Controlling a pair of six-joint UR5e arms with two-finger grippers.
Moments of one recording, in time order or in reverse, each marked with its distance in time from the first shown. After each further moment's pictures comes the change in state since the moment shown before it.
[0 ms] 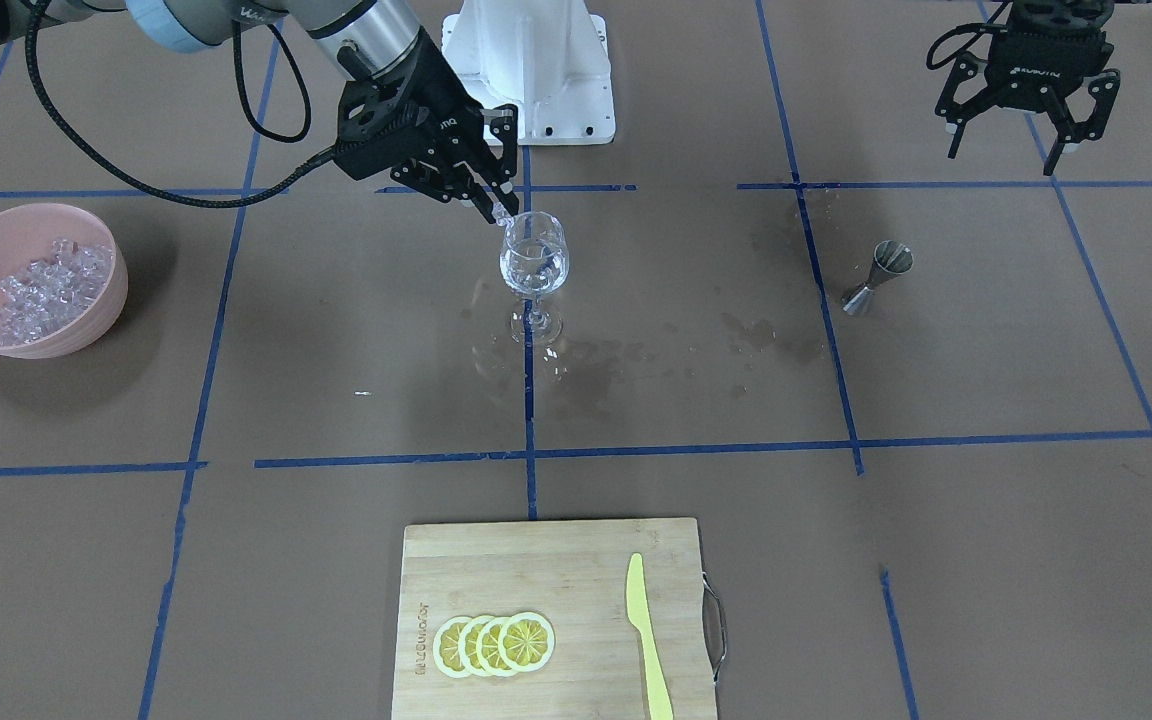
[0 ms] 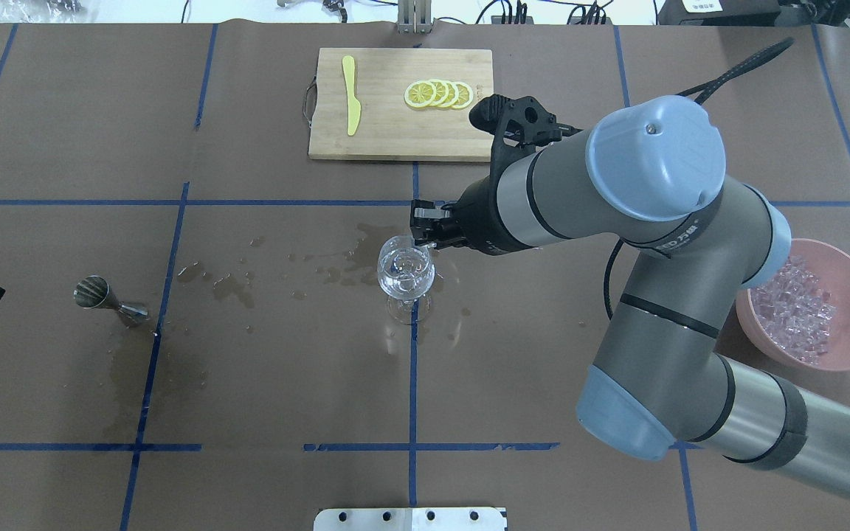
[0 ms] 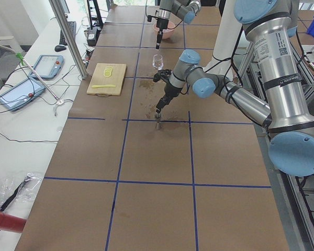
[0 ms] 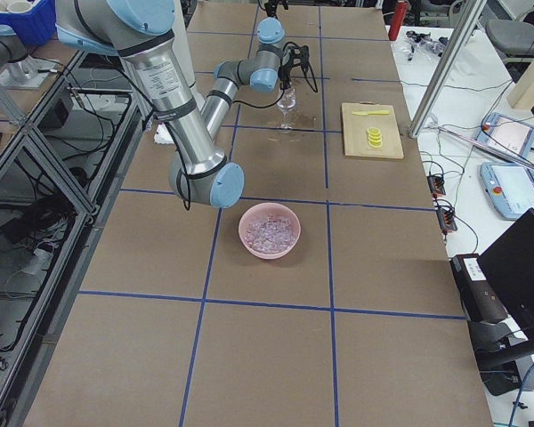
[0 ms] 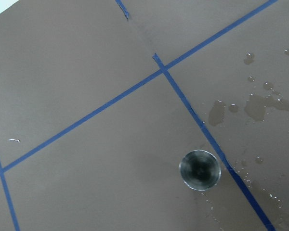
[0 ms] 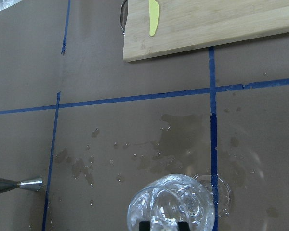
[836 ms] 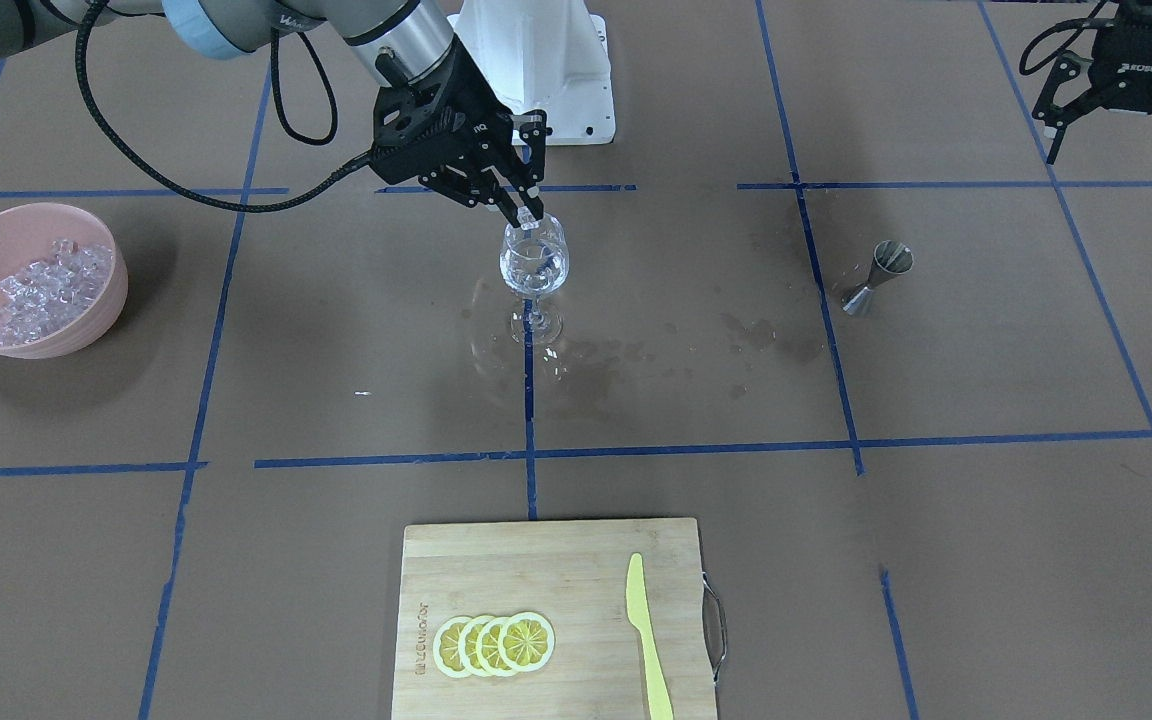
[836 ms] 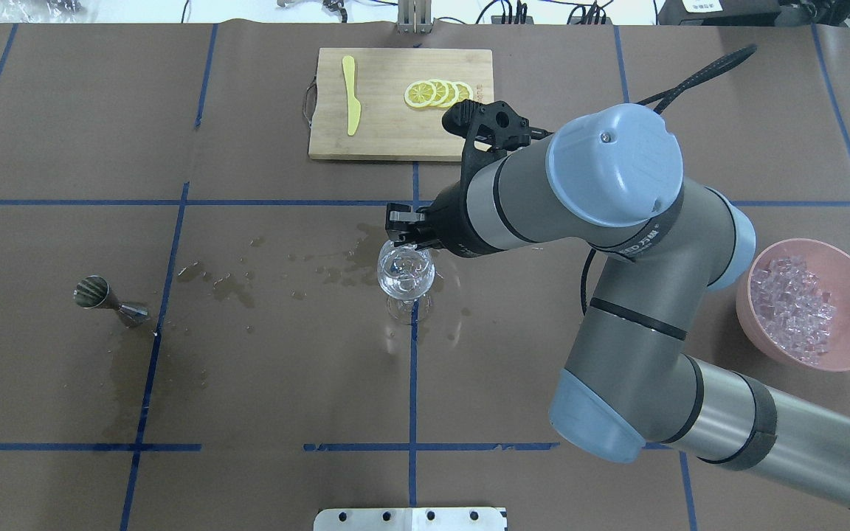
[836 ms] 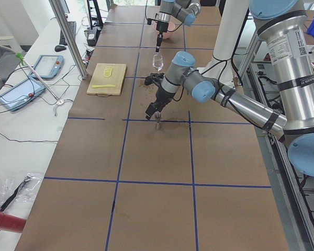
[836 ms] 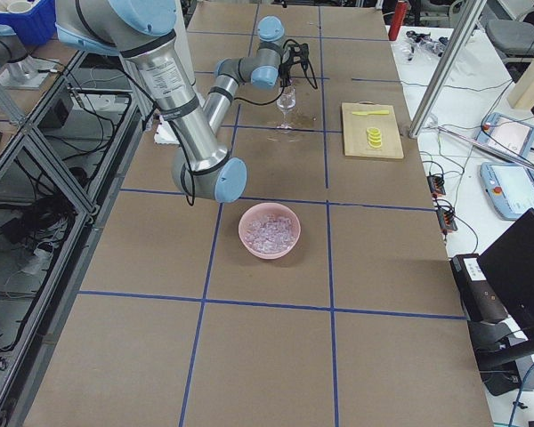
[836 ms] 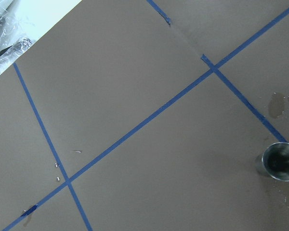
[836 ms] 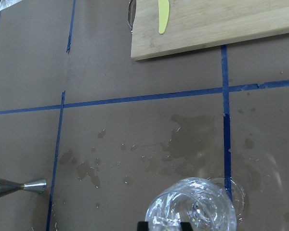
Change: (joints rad) left arm -0.250 -0.006 0.060 0.008 -0.111 0.288; right arm -0.015 0.039 -0.034 -0.001 -0.022 0.002
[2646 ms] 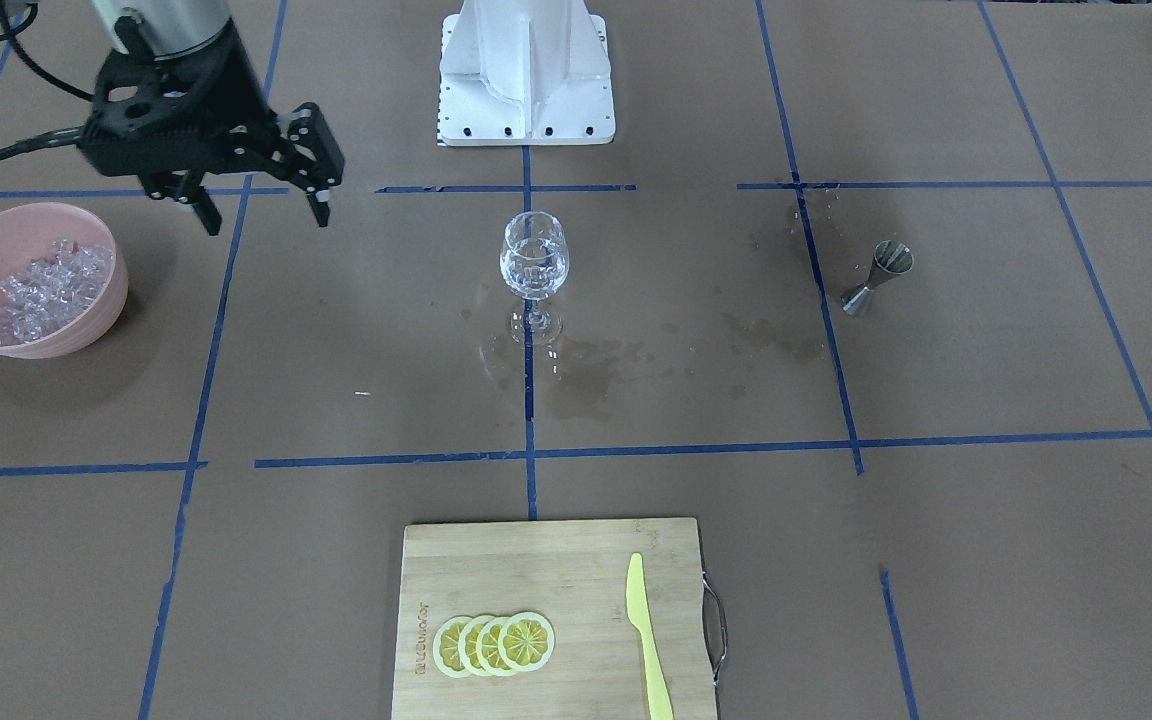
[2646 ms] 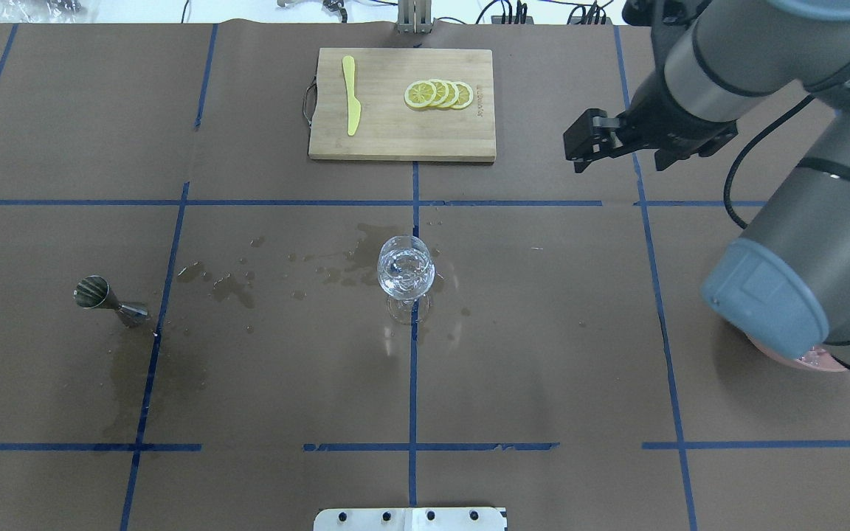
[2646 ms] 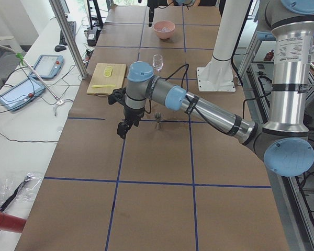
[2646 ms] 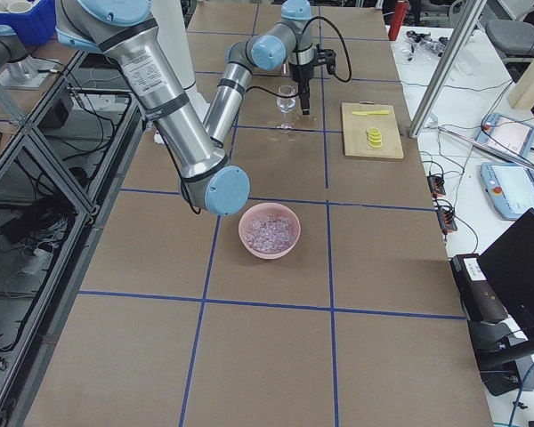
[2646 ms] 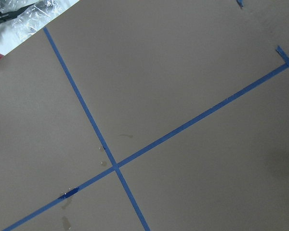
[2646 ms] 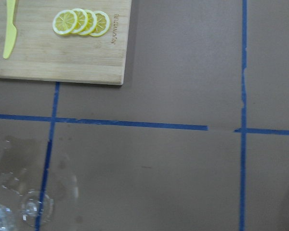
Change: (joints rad) left arm -0.413 -0.311 0.361 0.288 -0.363 0.312; right arm 0.345 -0.088 0.207 -0.690 0.159 -0.542
